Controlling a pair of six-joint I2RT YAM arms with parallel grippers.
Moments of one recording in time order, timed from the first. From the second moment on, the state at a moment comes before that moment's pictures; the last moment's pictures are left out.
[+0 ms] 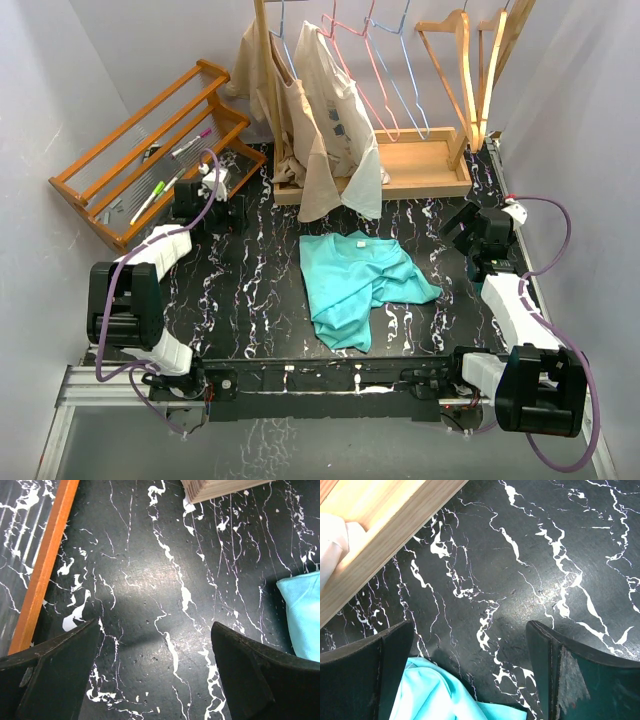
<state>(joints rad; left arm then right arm) -0.06 1.55 0.91 -0.08 0.31 0.04 -0.11 1.07 0.60 -0.09 0.14 0.56</state>
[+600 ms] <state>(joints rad) -0.29 1.48 0.92 -0.34 0.58 0.29 -0.11 1.17 0.65 -0.19 -0.03 0.39</state>
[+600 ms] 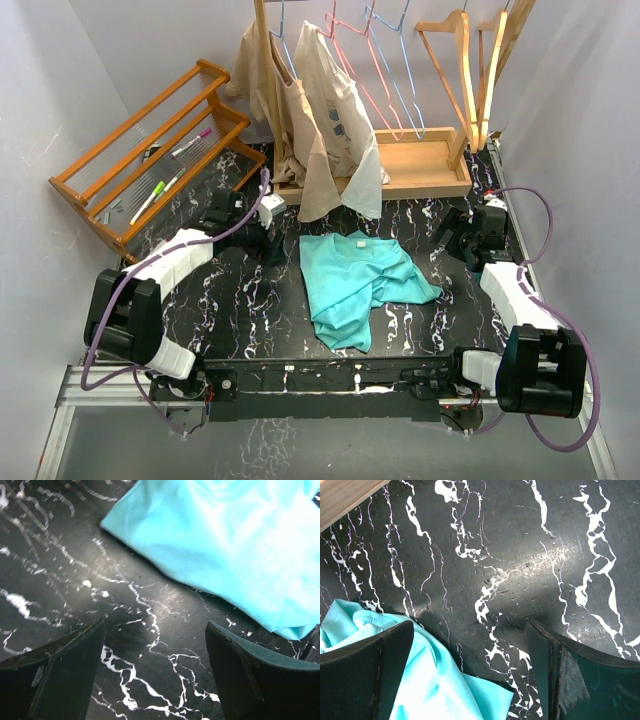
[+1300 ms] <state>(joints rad) -0.49 1.83 1.19 -0.27 0.62 0.30 -0.11 1.10 0.65 -0.22 -0.09 0.37</state>
